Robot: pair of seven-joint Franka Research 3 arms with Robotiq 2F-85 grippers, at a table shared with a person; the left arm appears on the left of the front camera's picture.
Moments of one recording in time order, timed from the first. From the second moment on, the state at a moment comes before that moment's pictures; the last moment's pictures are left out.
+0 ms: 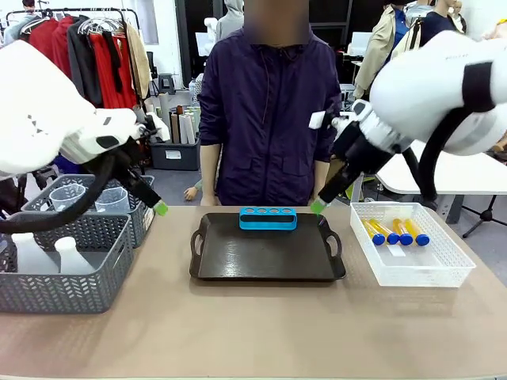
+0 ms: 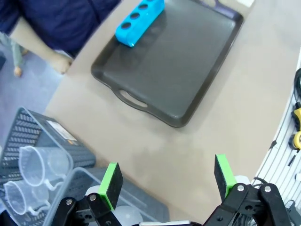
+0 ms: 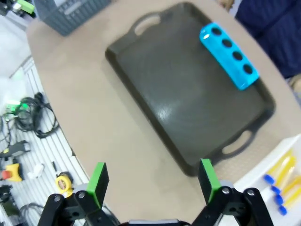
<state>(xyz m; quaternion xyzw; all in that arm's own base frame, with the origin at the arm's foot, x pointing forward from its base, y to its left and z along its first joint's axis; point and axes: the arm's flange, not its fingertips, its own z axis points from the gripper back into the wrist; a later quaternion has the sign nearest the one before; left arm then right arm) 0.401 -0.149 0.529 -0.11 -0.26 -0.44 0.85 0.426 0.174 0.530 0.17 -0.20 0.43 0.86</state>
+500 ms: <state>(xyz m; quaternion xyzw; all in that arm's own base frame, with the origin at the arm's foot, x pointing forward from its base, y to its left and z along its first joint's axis) 0.398 -0.128 0.597 -0.12 -0.34 -0.43 0.83 0.434 0.146 0.593 0.19 -0.30 0.45 0.82</state>
